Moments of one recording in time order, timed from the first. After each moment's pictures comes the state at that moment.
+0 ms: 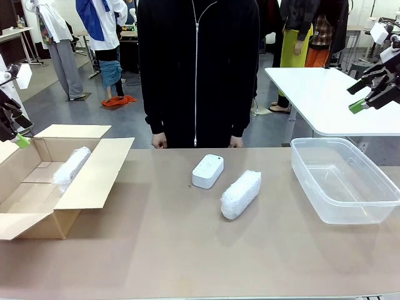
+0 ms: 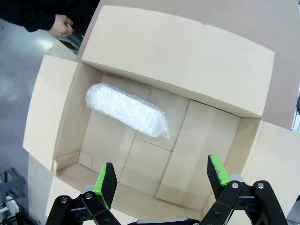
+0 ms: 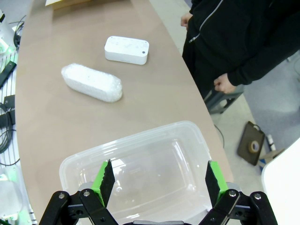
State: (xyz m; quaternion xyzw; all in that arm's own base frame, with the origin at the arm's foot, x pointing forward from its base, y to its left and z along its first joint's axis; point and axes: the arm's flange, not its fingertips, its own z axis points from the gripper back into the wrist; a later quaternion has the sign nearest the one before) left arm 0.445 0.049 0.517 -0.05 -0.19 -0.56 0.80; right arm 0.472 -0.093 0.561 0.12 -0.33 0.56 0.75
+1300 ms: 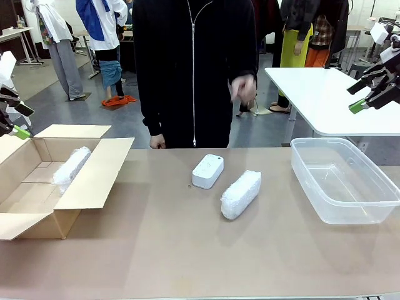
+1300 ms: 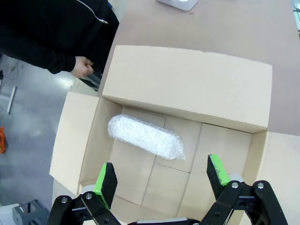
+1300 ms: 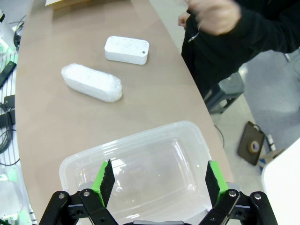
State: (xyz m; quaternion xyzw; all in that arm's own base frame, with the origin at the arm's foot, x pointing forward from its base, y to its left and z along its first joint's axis) left arm 0.432 0.062 0.529 -0.06 -0.30 -0.59 0.75; right arm 0.472 -0.093 0.561 0.12 -0.33 0.56 0.75
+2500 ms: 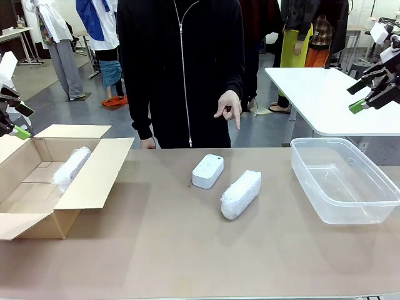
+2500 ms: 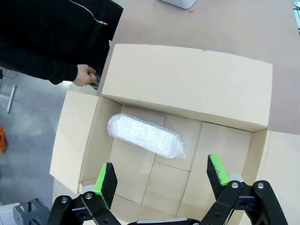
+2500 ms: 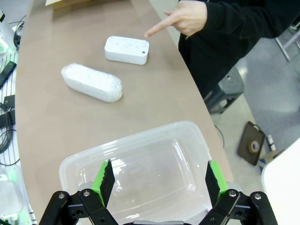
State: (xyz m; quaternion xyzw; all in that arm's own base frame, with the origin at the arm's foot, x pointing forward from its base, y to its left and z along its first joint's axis) left arm 0.432 0.061 0.530 -0.06 -0.29 -0.60 0.75; right arm 0.472 -0.093 0.561 0.12 -0.33 0.56 0.75
